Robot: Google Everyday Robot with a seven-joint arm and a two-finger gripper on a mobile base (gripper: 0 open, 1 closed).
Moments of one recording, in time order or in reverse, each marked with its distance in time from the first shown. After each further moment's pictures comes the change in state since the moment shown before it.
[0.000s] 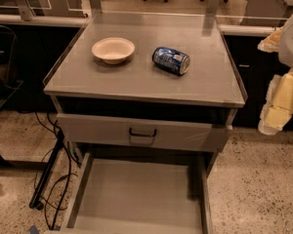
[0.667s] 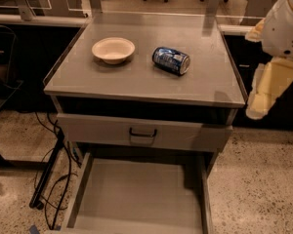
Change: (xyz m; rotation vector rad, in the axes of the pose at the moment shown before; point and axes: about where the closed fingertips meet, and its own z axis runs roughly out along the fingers) arm -0.013 -0.030 0.010 0.035 0.014 -0.051
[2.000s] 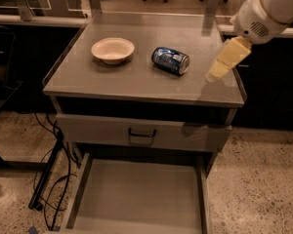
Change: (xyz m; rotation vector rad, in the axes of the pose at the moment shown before) arm -0.045 -0.096 0.048 0.098 -0.238 0.212
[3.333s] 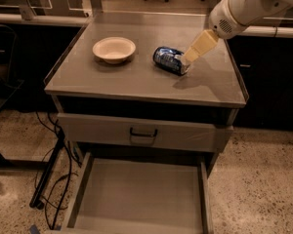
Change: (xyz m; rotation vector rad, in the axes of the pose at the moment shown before) arm -0.038 -0.066 0.079 0.029 -0.156 0.116
